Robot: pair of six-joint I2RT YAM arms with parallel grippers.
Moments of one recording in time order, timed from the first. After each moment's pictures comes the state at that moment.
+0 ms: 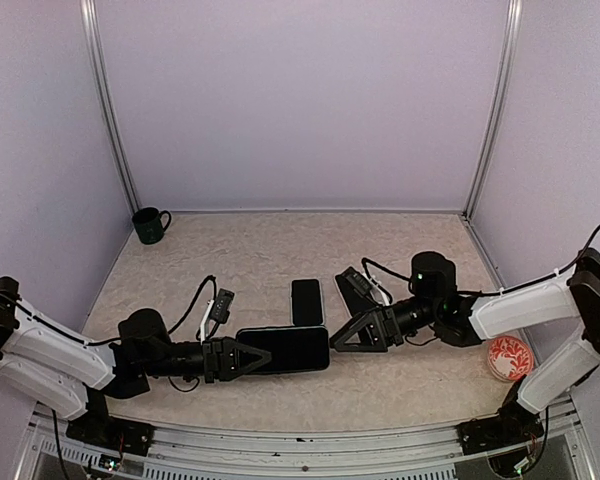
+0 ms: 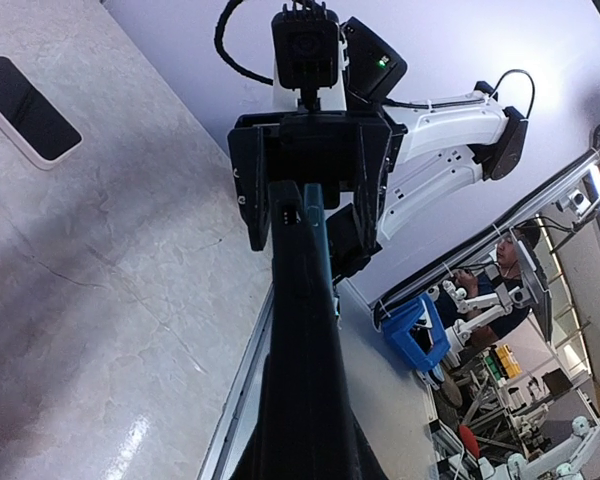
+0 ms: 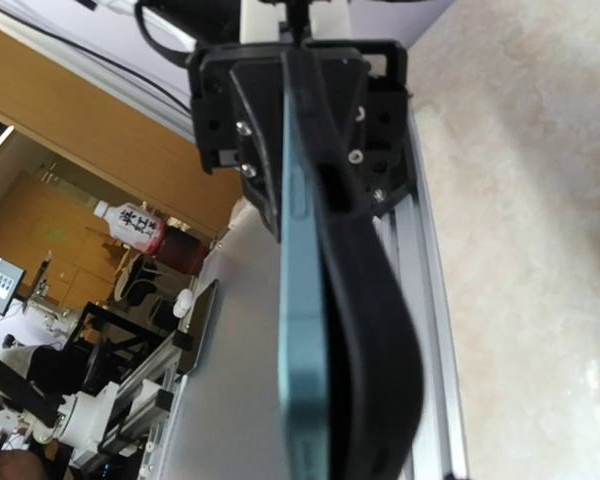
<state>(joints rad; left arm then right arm) -1.05 1.30 0.21 1.07 0.39 -0.86 0.78 1.49 0.57 0.68 -1.09 0.69</state>
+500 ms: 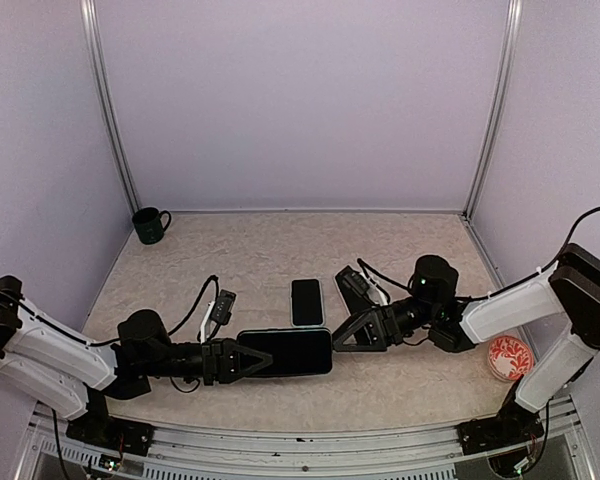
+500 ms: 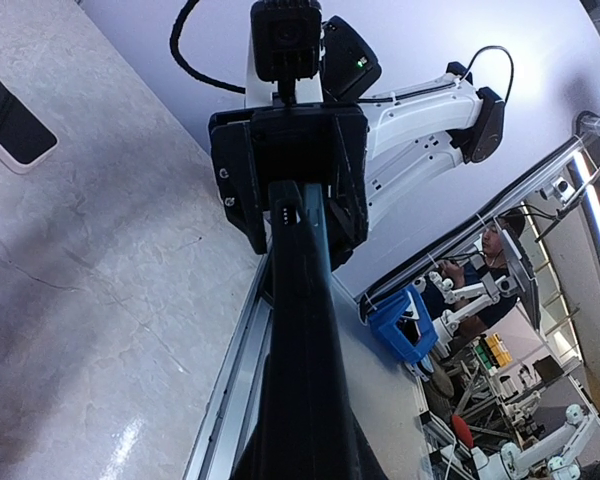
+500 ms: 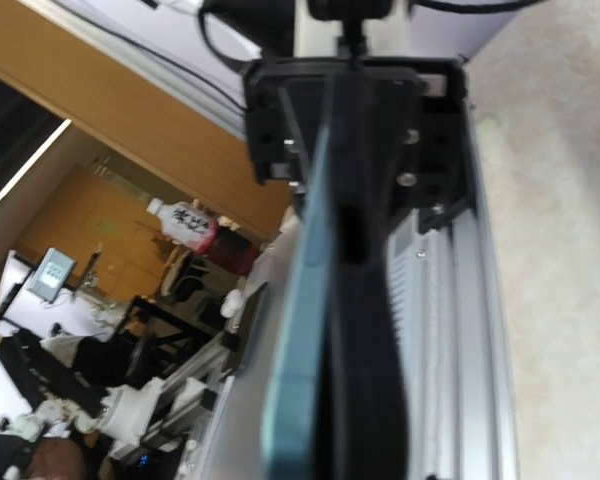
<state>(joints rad) -1.06 1.32 0.21 1.13 0.42 -0.86 0.80 1.57 0.55 0.97 -1.15 0.86</state>
